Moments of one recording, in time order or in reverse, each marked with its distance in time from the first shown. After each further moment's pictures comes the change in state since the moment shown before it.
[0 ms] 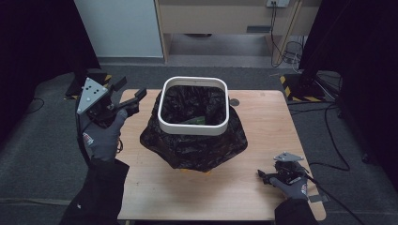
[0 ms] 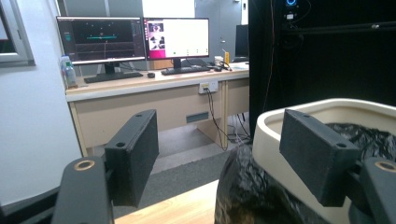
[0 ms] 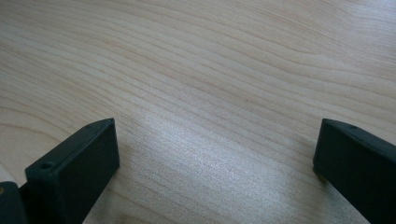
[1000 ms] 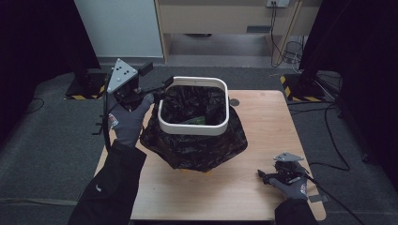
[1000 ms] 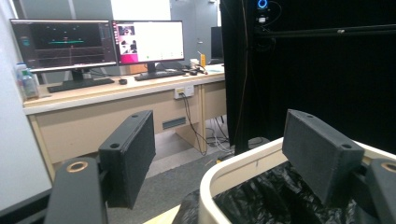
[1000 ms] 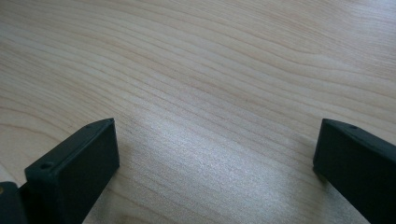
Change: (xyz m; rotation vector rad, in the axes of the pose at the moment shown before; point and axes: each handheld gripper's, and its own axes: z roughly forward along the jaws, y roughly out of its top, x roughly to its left) left arm -0.035 0.027 0.054 -0.014 -0.110 0.035; right arm 0.000 0.000 0.000 0.000 0.001 0.003
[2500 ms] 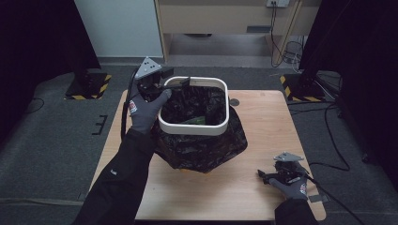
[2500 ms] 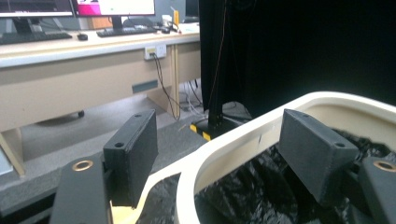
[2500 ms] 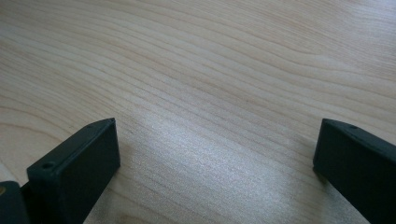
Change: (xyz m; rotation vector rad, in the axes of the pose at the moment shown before) left arm 0.007 -0.029 0.060 0.176 -0.118 -0.057; right arm 0.000 0.000 0.000 -0.001 0.006 0.001
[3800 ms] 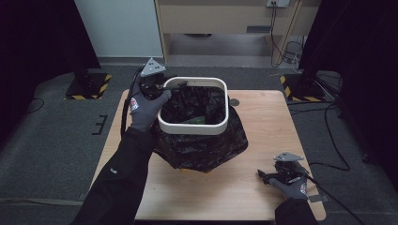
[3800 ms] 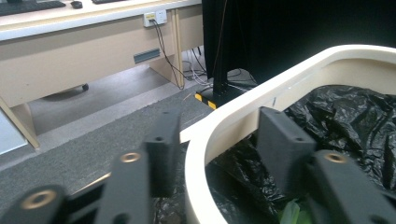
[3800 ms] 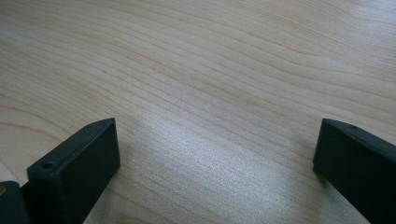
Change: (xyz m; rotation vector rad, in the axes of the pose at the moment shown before) left arm 0.004 -0.001 0.004 0.147 0.005 0.045; right arm -0.001 0.000 0.001 -0.001 0.004 -0.006
